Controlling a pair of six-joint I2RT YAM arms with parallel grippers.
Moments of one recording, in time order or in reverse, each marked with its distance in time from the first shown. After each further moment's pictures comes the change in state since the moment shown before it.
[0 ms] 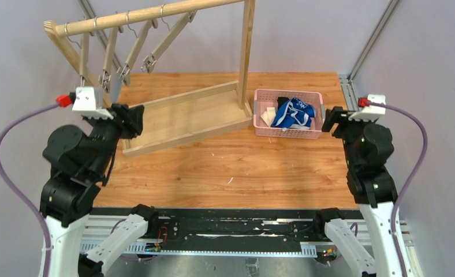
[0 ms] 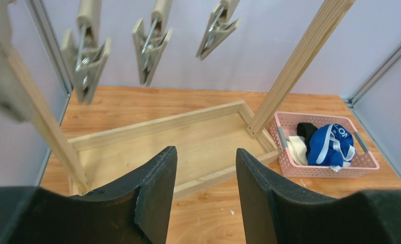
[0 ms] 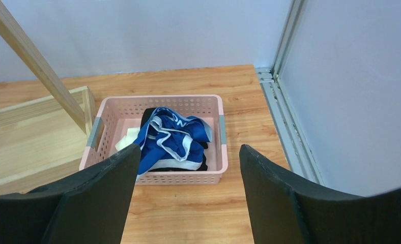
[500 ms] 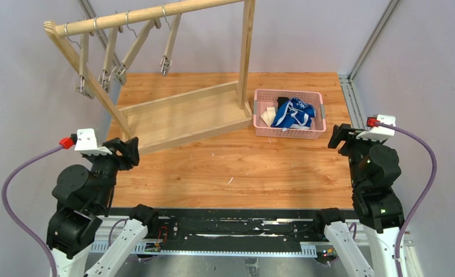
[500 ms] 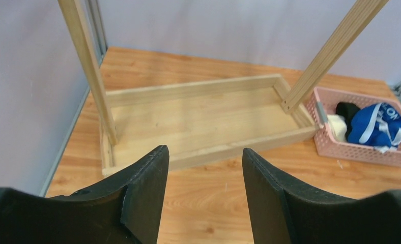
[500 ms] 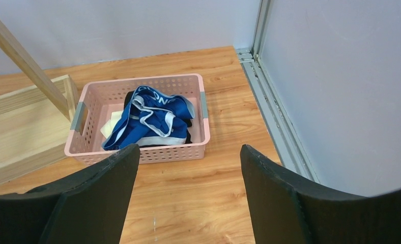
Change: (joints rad) left arm 0.000 -0.340 -0.298 -0.066 -0.129 0.001; right arm 0.000 -0.222 -0.045 -0.179 0.089 0.020
